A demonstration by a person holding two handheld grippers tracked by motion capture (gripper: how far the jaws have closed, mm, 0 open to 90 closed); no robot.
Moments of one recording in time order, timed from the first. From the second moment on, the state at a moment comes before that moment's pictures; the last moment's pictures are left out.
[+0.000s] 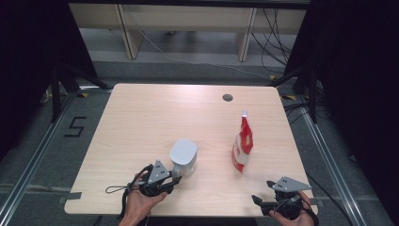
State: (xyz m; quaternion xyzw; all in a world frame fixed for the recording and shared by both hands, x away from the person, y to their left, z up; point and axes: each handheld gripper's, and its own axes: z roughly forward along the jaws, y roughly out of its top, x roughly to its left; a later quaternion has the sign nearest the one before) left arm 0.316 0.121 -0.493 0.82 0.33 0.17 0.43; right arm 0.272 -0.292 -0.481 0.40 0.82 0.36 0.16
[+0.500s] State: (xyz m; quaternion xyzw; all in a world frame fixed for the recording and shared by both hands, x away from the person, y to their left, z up) left arm 0.325 0.142 -0.489 0.80 0.35 0.21 0.43; right arm 0.272 -0.291 -0.482 0.40 0.83 0.36 0.16
